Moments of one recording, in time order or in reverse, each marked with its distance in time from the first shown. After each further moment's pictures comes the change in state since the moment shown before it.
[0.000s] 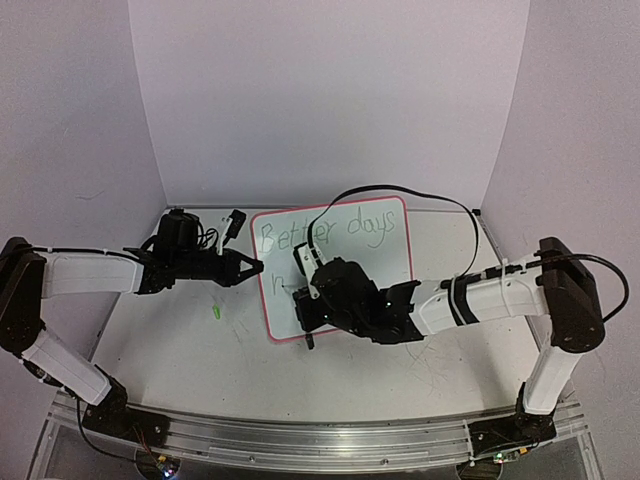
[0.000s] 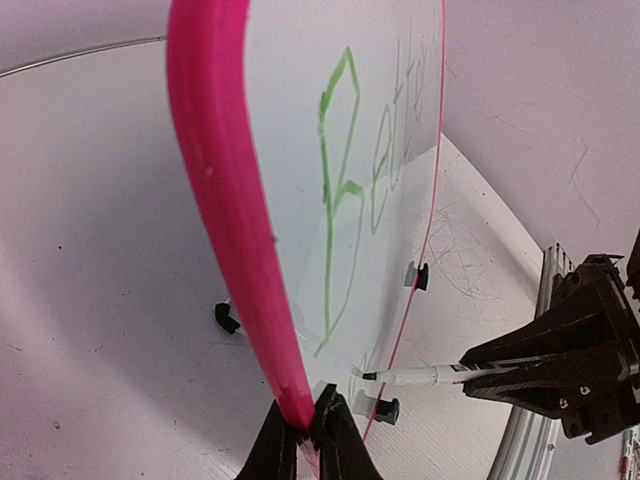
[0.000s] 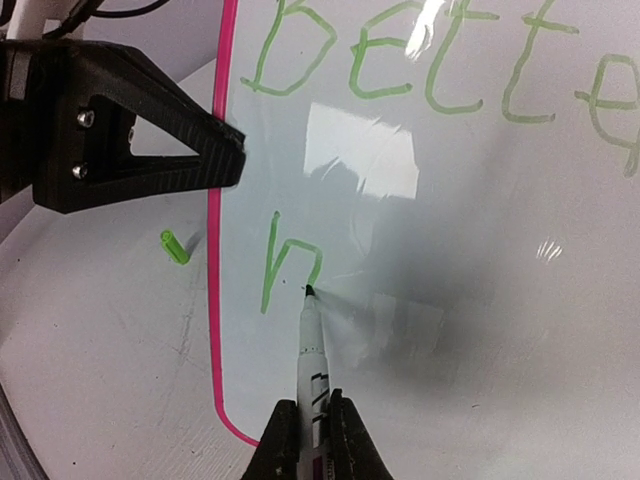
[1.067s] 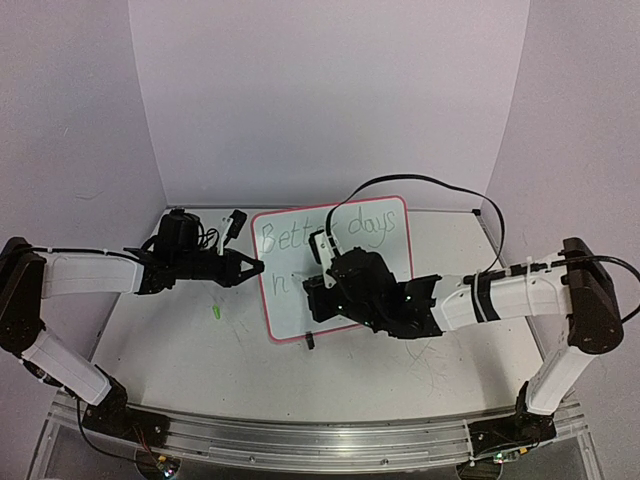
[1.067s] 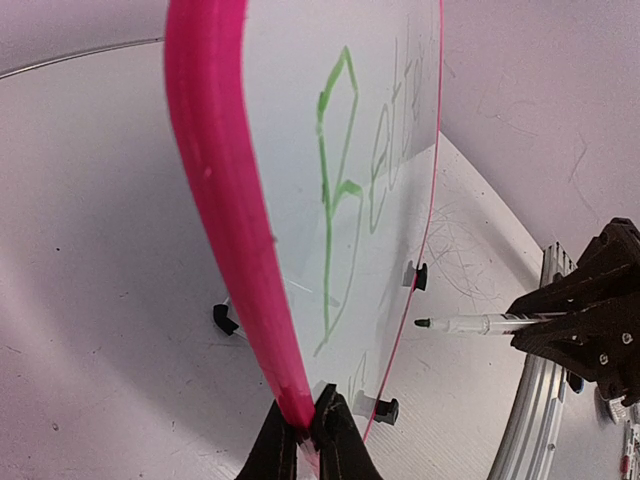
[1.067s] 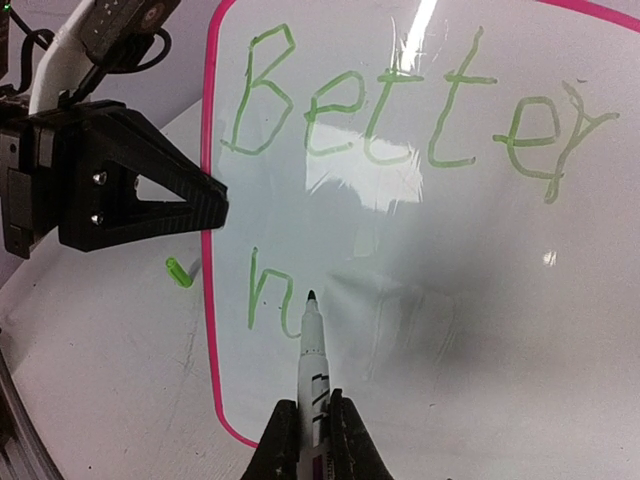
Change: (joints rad) left arm -0.006 0.000 0.000 0.001 -0.004 0.002; right arm -0.018 -0.108 -0.064 0.021 -0.002 0.006
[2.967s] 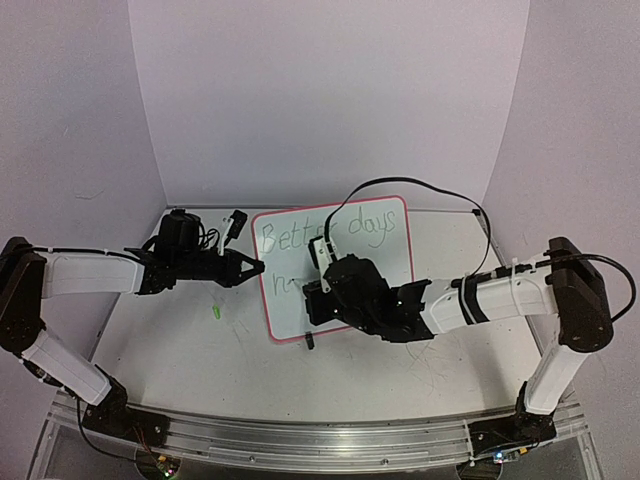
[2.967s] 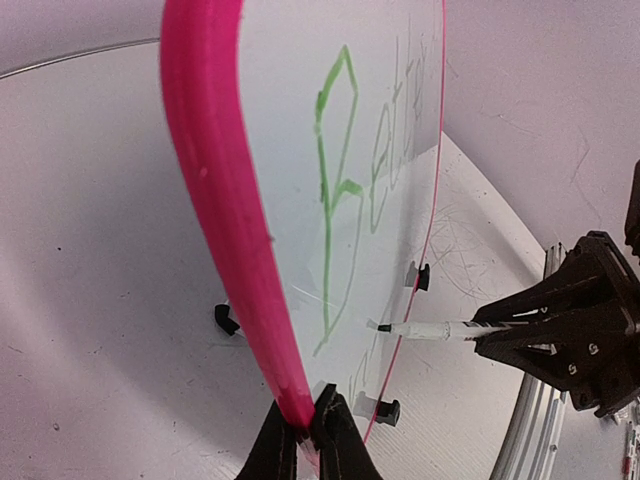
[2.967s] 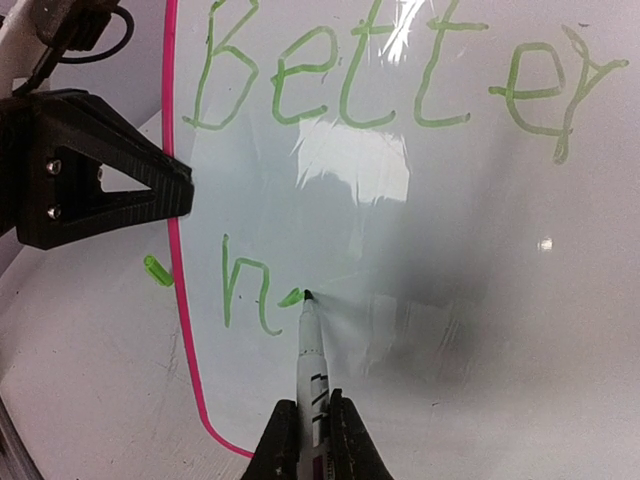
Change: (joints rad) left arm -0.004 0.002 0.001 0.000 -0.009 0.000; right arm -0.008 0.058 -0.002 0.030 0.027 0.043
